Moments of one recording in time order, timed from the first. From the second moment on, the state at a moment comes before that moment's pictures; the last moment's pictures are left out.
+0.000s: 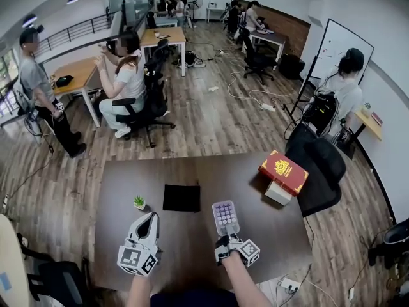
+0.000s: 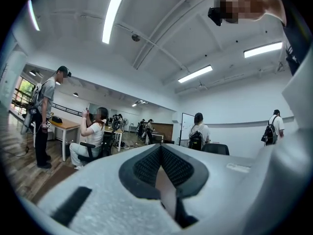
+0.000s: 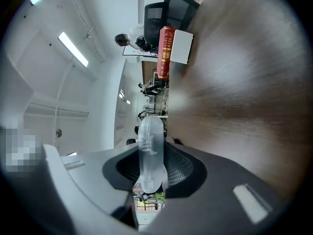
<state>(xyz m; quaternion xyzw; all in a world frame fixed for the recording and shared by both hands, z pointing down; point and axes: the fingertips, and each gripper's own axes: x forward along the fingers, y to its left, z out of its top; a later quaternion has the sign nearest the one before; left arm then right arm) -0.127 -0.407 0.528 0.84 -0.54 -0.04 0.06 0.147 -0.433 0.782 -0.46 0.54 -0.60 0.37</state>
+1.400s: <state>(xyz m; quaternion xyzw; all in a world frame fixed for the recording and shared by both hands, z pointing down) -0.139 -0.408 0.530 0.83 -0.56 -0.04 0.07 0.140 -0.430 0.919 -0.51 0.41 -0.67 0.33</state>
